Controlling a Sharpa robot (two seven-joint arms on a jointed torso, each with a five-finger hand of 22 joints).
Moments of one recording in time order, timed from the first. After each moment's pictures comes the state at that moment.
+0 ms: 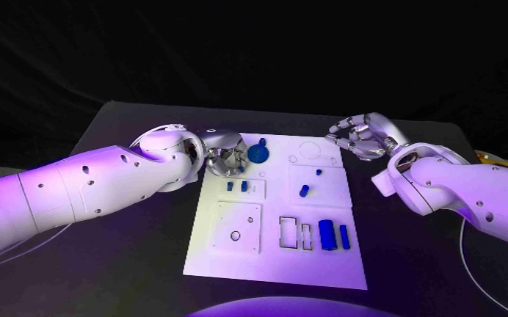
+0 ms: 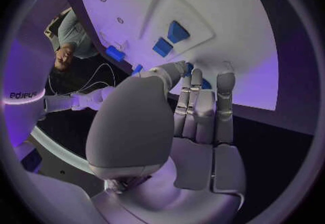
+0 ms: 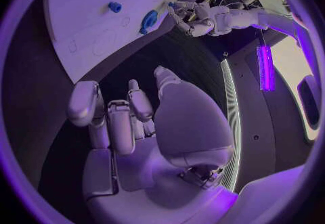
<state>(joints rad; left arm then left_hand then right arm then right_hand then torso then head) 1.18 -0.75 -0.04 1.43 -1.50 -0.07 0.00 1.50 -0.25 0.56 0.16 0.19 1.00 0.15 0.30 0.32 1.09 0.08 0.39 0.11 1.34 0.02 1.38 0.89 0.17 1.00 0.11 1.16 0.82 1.20 -0.95 -0.15 1.55 -0.79 -0.57 0.12 1.28 -0.11 0.12 0.29 0.28 0.82 0.16 0.27 0.39 1.29 0.08 1.26 1.21 1.47 0.01 1.47 1.31 0.09 1.33 0.11 1.15 1.23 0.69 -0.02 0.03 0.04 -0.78</state>
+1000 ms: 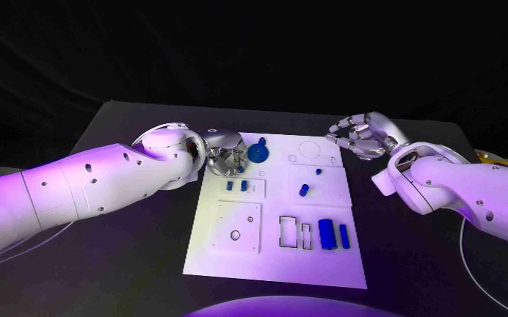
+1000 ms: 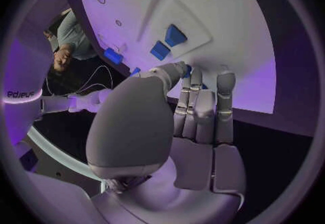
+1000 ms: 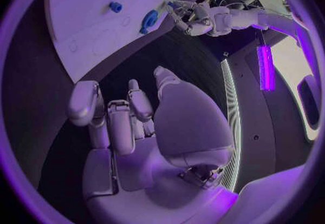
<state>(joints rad) 1.18 -0.73 -0.04 1.42 -1.51 -0.03 -0.03 1.50 -0.24 0.56 0.16 0.19 1.01 0.15 0.30 0.33 1.10 0.08 0.38 0.11 1.34 0.02 1.38 0.90 0.17 1.01 0.11 1.16 0.82 1.20 -0.96 -0.15 1.55 -0.79 -0.57 0.12 1.29 -0.11 0.12 0.28 0.28 0.82 0.16 0.28 0.38 1.29 0.08 1.26 1.21 1.47 0.01 1.47 1.31 0.09 1.33 0.11 1.15 1.23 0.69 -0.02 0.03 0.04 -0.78</state>
